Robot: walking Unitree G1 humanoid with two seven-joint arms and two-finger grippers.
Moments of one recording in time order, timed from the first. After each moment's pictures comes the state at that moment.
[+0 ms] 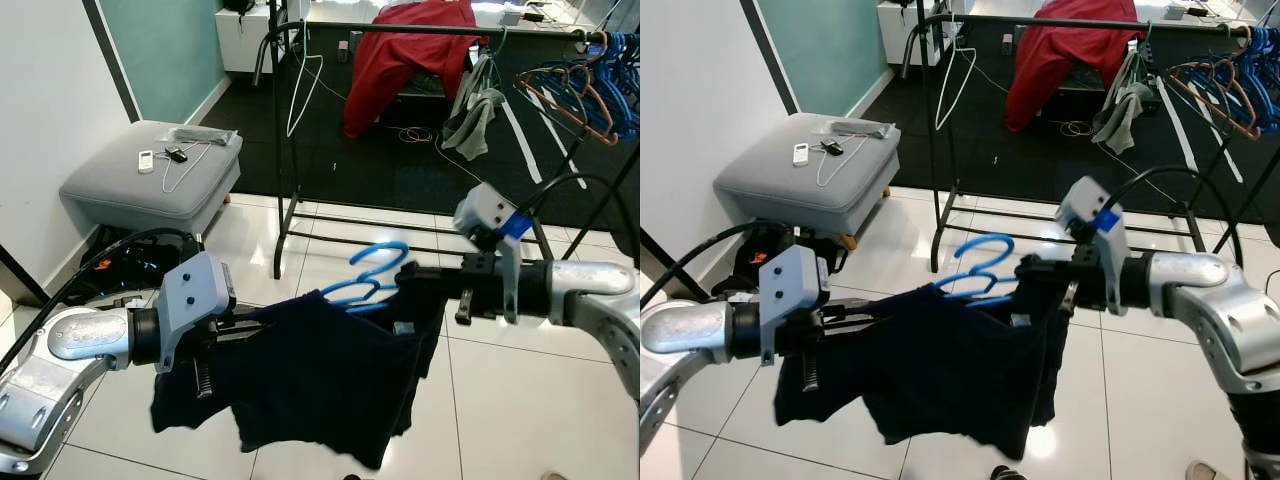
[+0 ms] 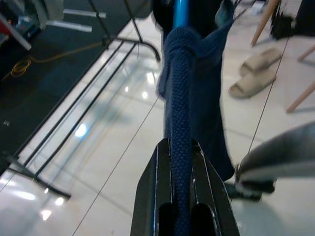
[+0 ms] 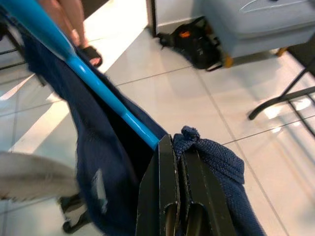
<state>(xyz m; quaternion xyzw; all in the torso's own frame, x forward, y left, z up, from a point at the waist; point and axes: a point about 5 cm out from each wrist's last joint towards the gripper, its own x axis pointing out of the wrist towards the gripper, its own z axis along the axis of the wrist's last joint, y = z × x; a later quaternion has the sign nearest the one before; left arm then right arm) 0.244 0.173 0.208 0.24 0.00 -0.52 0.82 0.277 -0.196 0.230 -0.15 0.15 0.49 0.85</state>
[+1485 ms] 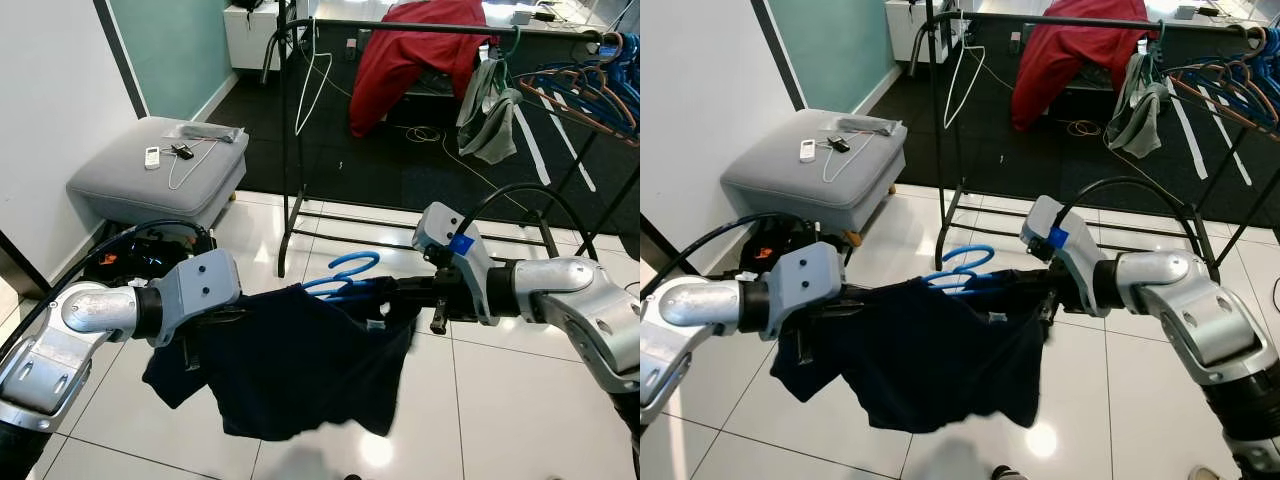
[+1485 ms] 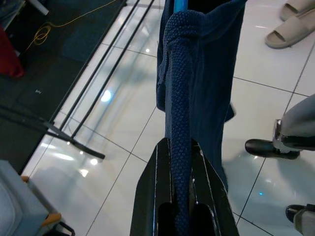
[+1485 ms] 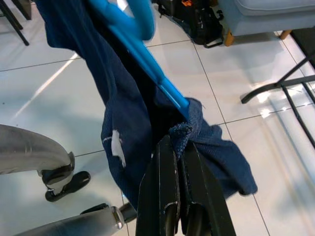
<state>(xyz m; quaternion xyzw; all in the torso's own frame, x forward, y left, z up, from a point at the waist) 0.273 0.180 0.202 0.33 0.03 -0.47 0.82 0.288 -0.178 0.222 -0.22 0.18 0.48 0.83</state>
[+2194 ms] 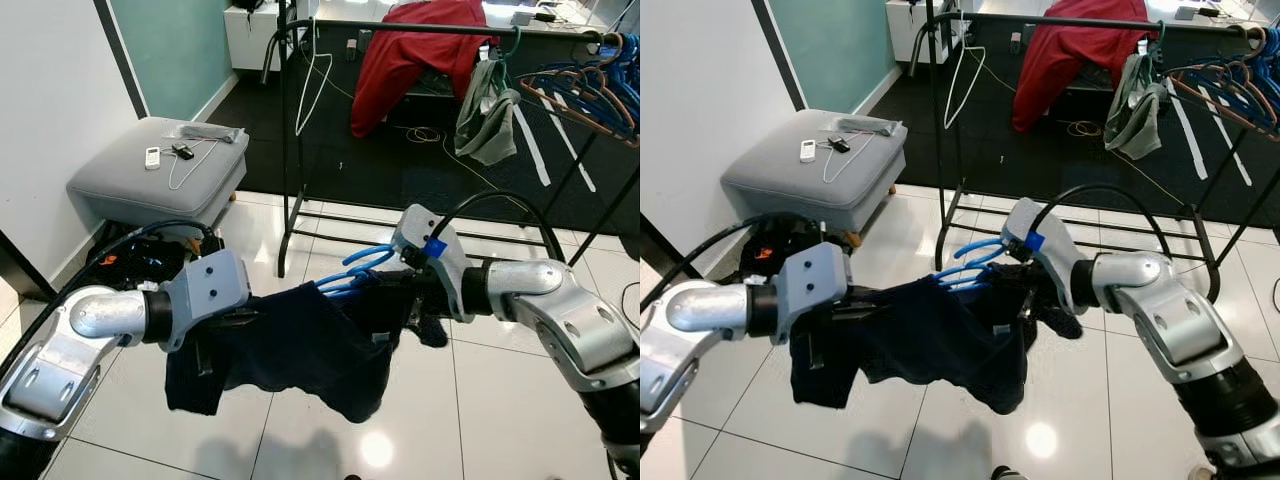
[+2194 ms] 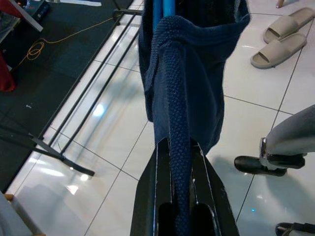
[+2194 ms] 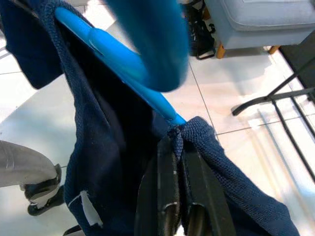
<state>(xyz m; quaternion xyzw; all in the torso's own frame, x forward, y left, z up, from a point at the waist) 0.261 0.165 0.202 0.30 0.01 -0.51 0.81 0.297 -0.158 0.216 -0.23 0.15 0.48 0.84</state>
